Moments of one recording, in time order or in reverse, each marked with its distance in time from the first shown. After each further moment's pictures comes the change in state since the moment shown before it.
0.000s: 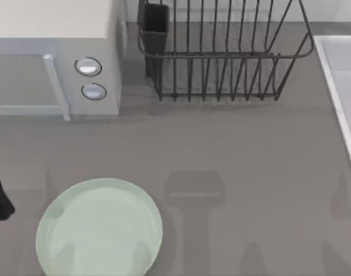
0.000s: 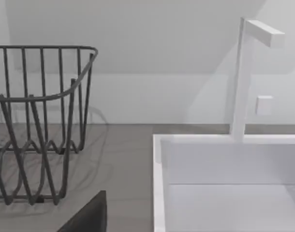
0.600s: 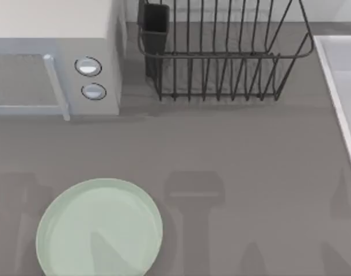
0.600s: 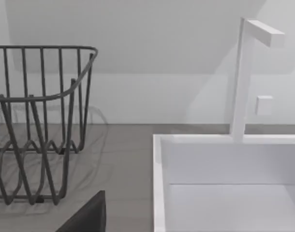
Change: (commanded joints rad) left arm 0.116 0.386 0.251 -0.279 -0.002 0.122; right arm 0.000 0.000 0.000 0.000 0.000 0.000
